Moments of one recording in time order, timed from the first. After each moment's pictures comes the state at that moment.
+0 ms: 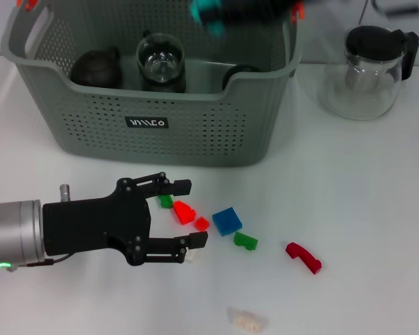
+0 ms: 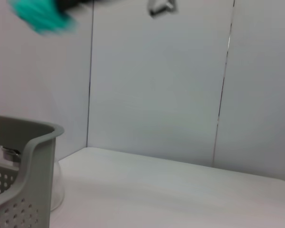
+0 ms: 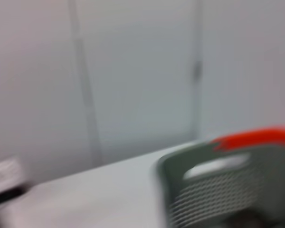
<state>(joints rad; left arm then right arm) -0.36 -2.17 0.79 0.80 1.90 1.72 -1.16 0.94 2.07 -0.93 -1.21 -2.10 -1.56 2.16</state>
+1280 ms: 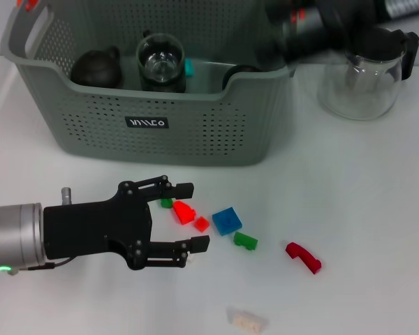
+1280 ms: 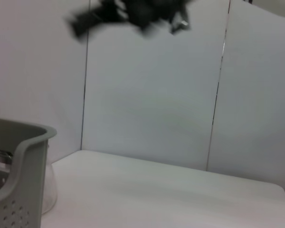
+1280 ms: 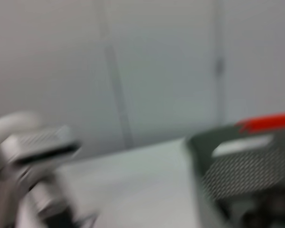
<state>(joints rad) -0.36 -2.17 0.79 0.79 1.89 1.73 -1.16 0.83 1.97 -0.92 -1.20 -1.94 -1.72 2.06</state>
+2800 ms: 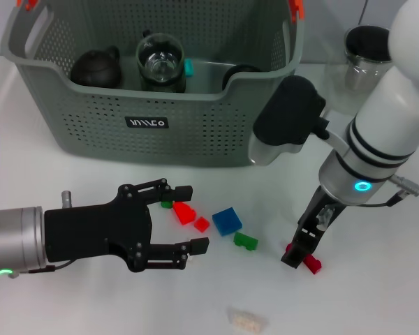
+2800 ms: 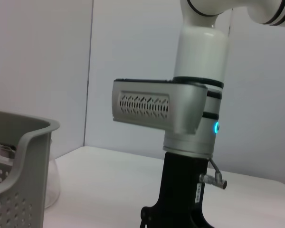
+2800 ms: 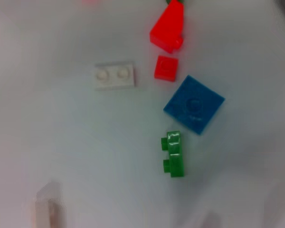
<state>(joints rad) -0.35 -2.17 0.79 0.78 1.90 1.72 -1.15 0.89 2.11 -1.67 -0.96 -2.57 -1.46 2.57</state>
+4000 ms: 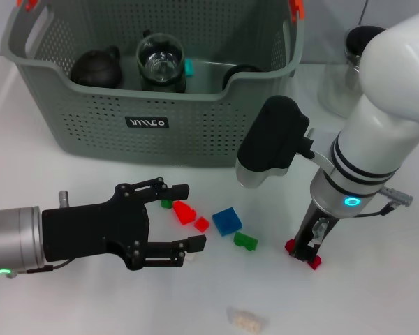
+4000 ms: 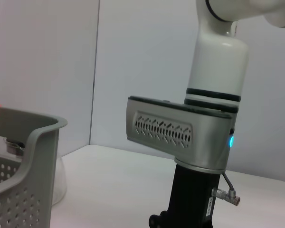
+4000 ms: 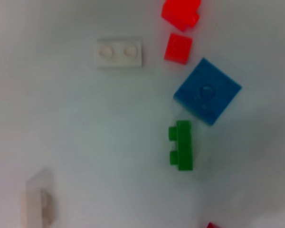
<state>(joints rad) -0.35 -2.17 0.77 0.77 1.90 1.71 -1.15 0.89 2.11 -1.83 -0.98 -2.57 -1.42 2.65</state>
